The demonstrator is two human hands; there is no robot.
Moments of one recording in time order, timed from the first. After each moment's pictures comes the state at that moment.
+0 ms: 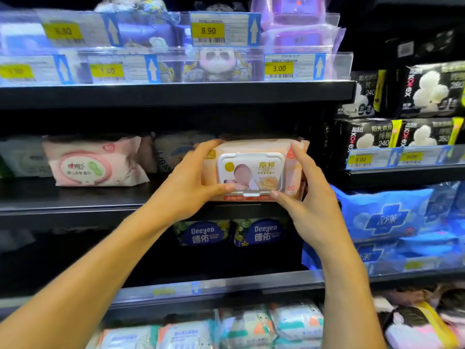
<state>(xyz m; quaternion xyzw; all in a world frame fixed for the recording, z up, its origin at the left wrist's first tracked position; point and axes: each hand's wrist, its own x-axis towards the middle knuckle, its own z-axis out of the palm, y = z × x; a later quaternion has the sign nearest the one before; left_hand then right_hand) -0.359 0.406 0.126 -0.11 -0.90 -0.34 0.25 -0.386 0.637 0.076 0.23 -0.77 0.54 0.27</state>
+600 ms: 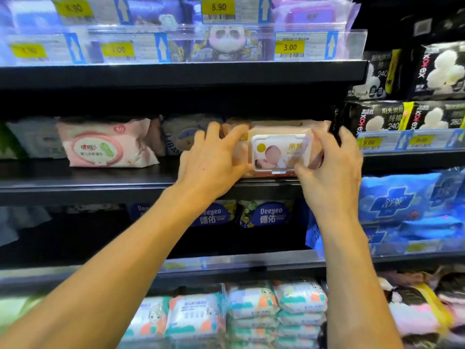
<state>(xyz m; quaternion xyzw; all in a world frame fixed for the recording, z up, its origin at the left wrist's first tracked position) -0.357 0.438 0.128 -0.01 -0.94 -0.05 0.35 -0.376 0.632 0.093 0.08 -0.82 0.39 0.41</state>
